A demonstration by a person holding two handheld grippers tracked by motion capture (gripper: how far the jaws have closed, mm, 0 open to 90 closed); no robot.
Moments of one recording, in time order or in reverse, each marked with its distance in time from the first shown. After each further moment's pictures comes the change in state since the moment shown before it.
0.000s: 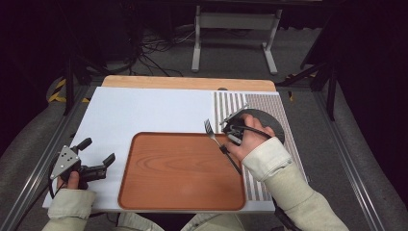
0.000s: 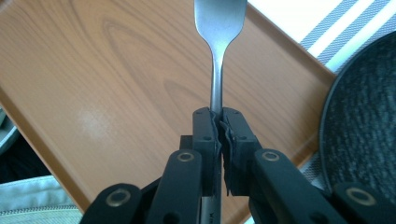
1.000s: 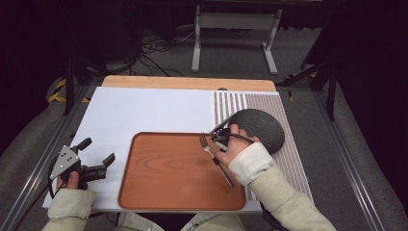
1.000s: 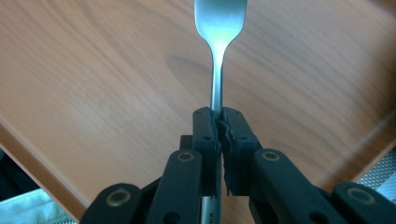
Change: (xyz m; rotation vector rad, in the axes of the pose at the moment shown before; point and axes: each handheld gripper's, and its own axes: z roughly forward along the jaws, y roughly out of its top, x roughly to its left) left arm 0.000 0.000 0.000 -0.001 0.000 -0.002; right arm 0.008 0.000 0.052 0.159 0.020 0.124
